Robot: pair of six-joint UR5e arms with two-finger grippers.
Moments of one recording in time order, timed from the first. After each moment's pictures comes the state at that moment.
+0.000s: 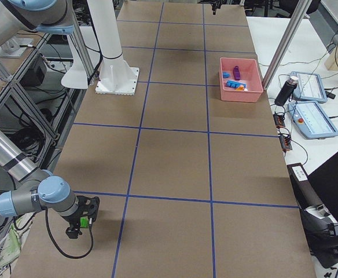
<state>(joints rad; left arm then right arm) -1.32 -2.00 -1.33 -1.66 -2.22 0.12 1.34 -2.43 1.52 -0.50 2.30 0.23</state>
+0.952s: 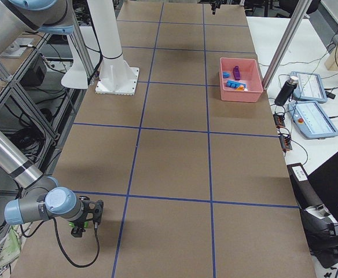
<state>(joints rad) -1.32 -1.99 -1.36 -1.66 -2.22 0.11 1.33 -2.33 1.41 -0.51 2.40 0.22</state>
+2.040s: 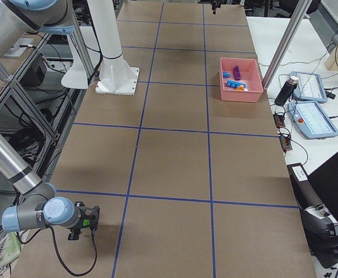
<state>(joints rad) -1.32 -1.99 -1.37 -1.66 -2.22 0.09 1.33 -2.32 1.35 -0.51 2.43 0.16</state>
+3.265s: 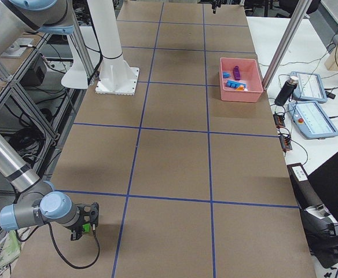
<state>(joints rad) -1.32 -1.97 -1.41 -1.64 -2.25 0.08 1.34 -2.36 1.43 -0.44 2.32 0.10</state>
